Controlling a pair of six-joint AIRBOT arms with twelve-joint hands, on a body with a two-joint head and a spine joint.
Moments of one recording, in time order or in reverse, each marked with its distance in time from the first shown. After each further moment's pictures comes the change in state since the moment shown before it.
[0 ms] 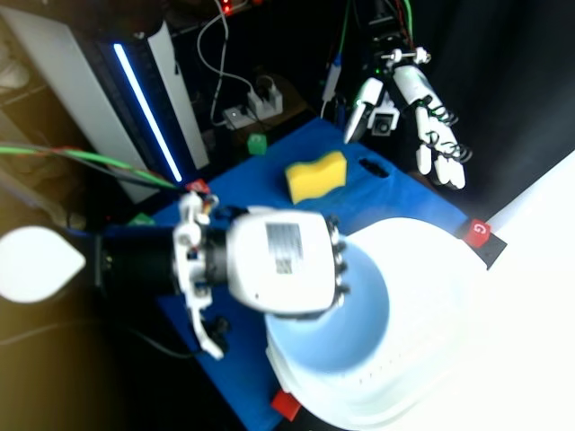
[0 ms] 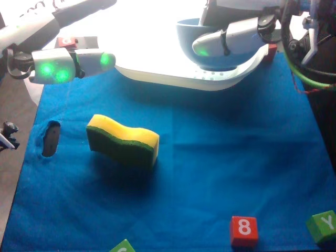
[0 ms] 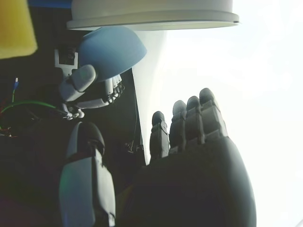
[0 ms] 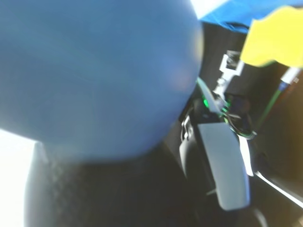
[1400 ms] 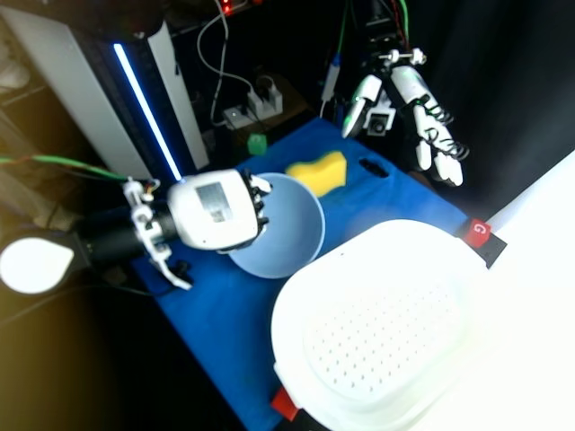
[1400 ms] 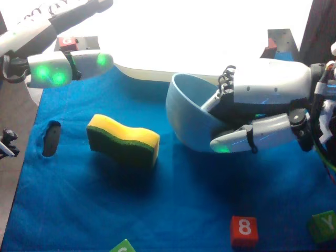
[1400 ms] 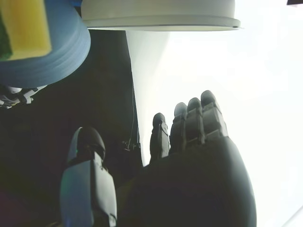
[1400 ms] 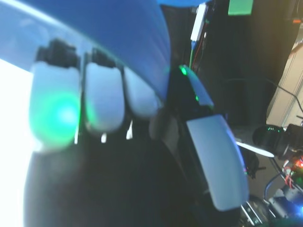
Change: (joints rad) left arm 0.035 0.006 -0.021 -0.040 -0.030 -0.001; right arm -0.268 0.134 -0.255 0.118 0.269 -0.006
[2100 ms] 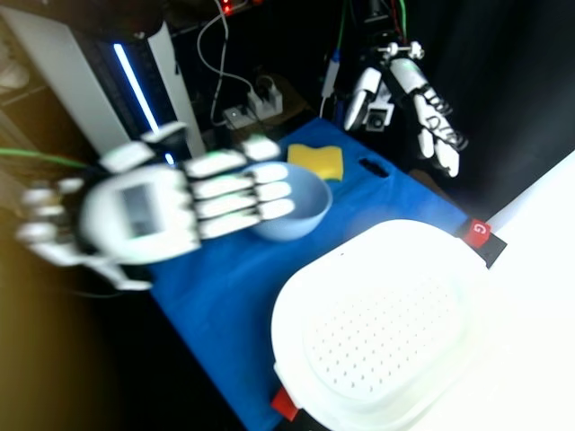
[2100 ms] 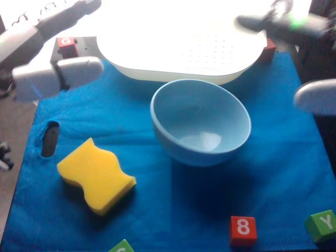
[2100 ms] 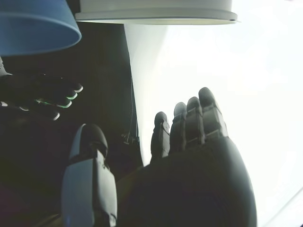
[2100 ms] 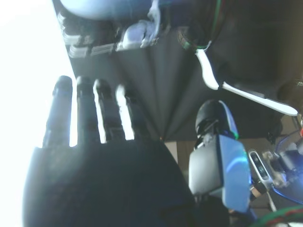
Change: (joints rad) left arm 0.117 0.057 -0.093 -0.054 -0.174 0.000; right arm -0.238 0.233 -0.138 0.588 0.337 -0.175
